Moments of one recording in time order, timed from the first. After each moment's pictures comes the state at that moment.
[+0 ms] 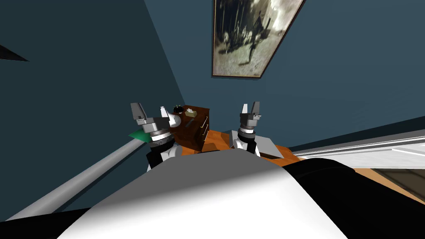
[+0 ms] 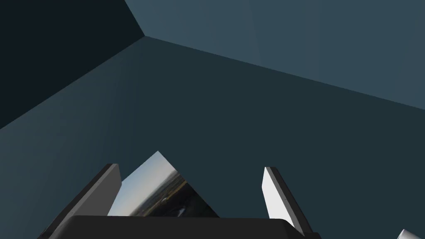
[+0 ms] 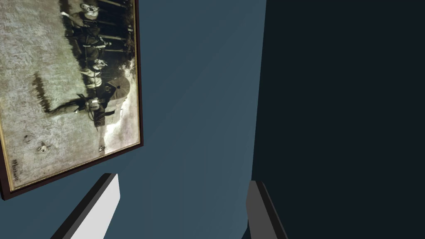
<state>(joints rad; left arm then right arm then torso) 0.47 -0.04 -0.06 -2.38 0.09 -0.53 -0.09 0.45 -0.03 0.03 -2.39 0.06 -0.64 0.11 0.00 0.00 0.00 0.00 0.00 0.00</state>
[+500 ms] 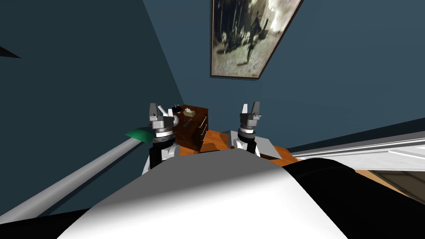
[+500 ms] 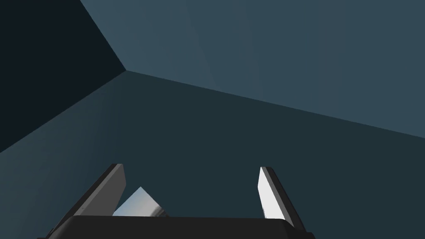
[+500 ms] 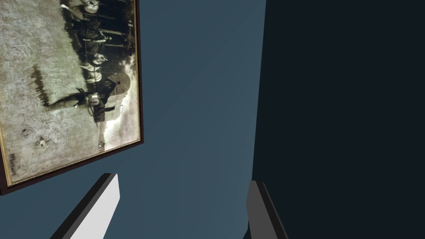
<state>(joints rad) 0.41 0.08 -0.04 -2.34 0.06 -0.44 -0.06 0.45 -0.02 0.03 -2.39 0.06 -0.64 0.11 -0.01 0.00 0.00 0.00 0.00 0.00</state>
